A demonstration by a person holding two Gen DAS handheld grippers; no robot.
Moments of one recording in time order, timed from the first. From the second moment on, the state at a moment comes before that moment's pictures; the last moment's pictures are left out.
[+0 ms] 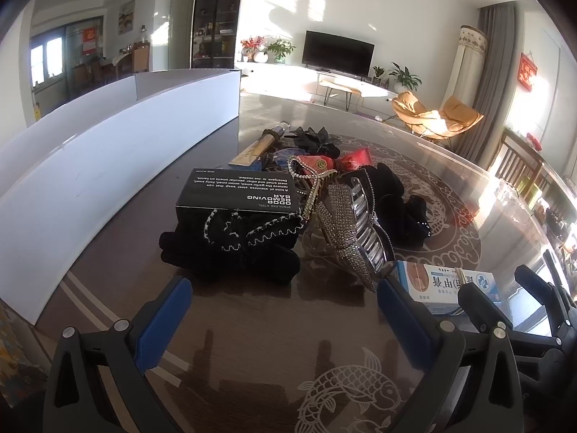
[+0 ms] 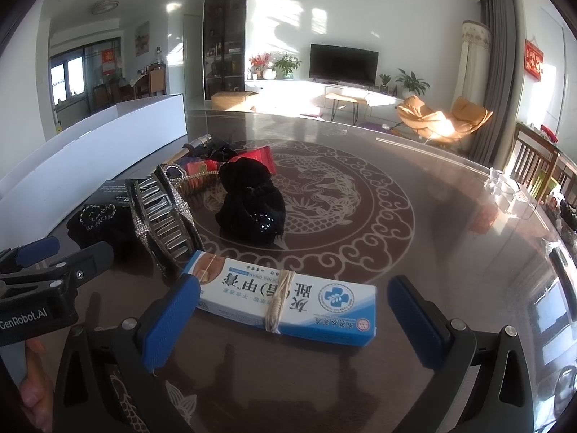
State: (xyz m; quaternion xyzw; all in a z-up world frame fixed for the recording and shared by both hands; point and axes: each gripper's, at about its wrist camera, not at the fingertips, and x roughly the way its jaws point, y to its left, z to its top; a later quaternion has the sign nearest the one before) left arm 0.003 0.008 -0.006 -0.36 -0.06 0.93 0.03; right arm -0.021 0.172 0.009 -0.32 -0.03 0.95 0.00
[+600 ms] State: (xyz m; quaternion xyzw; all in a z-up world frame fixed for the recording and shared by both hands) left arm 0.003 0.005 -0.006 -0.37 -0.06 0.93 0.03; right arm -0.023 0.171 0.006 -0.33 -0.03 0.94 0.00
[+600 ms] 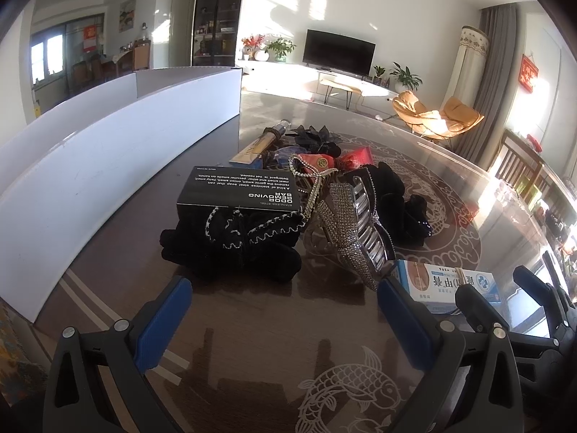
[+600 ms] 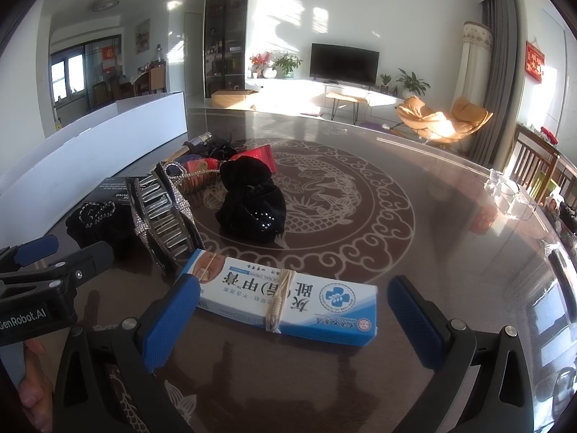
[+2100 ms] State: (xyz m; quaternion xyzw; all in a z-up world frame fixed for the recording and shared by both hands) left arm -0.023 -0.051 -0.018 -0.46 -0.11 0.88 0.01; right arm -0.103 0.206 -0.030 -0.46 -0.01 0.89 -0.01
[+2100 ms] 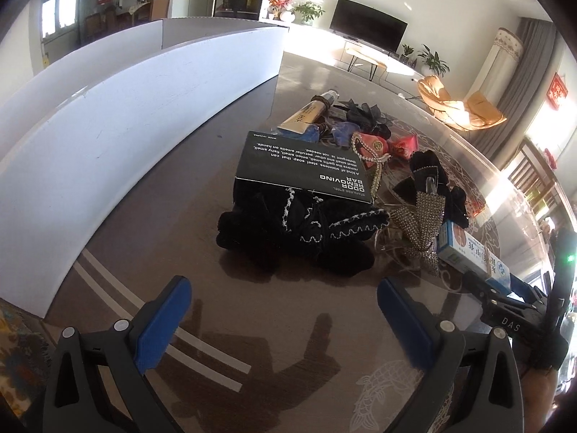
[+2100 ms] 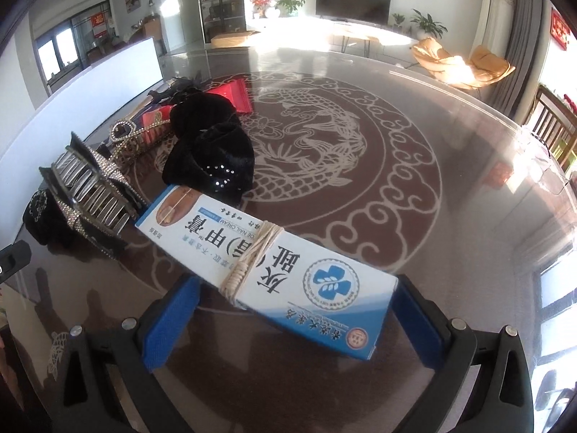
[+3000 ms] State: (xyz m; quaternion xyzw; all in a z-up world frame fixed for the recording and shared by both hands) left arm -0.055 -0.007 -0.030 -0.46 -0.04 0.88 0.09; right arm -0.110 0.208 -0.030 -0.46 -0.01 0.89 0.00
